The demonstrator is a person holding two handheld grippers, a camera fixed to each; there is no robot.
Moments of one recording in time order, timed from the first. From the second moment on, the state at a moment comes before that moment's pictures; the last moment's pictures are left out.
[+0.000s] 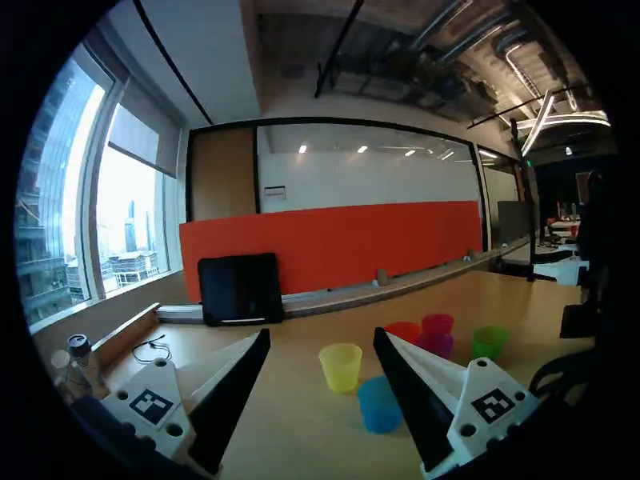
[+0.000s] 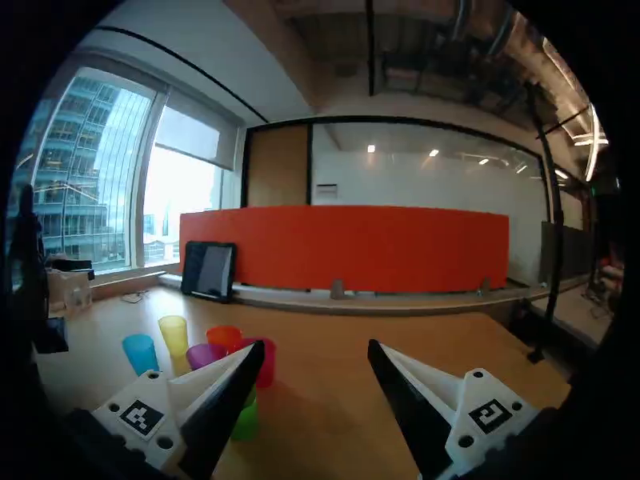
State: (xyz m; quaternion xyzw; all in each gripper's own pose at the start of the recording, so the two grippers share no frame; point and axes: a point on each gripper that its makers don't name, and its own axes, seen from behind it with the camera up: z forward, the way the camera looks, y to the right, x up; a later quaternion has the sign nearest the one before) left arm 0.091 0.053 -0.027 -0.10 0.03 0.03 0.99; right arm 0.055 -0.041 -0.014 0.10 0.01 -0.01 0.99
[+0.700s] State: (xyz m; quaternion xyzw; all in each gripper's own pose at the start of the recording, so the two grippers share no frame) left arm 0.095 0.025 -0.020 -0.02 0.06 0.02 1.00; right arm 0.090 -0.019 -0.018 0.01 0.07 -0.01 1.00
